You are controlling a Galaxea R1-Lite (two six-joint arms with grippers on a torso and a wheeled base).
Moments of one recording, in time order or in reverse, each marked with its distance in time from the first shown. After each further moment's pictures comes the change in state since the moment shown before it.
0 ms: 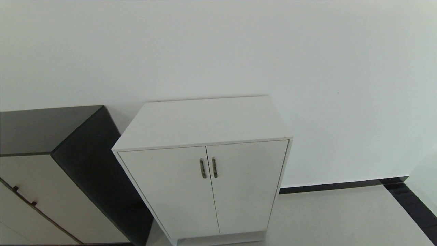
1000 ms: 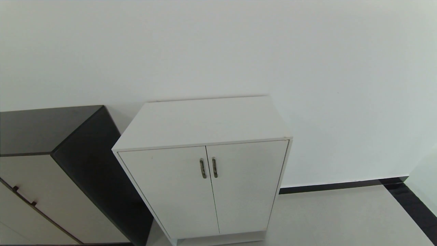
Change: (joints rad) left arm 0.000 0.000 0.000 0.000 0.000 0.001; right arm -0.093 -0.110 0.001 0.000 0.000 0.026
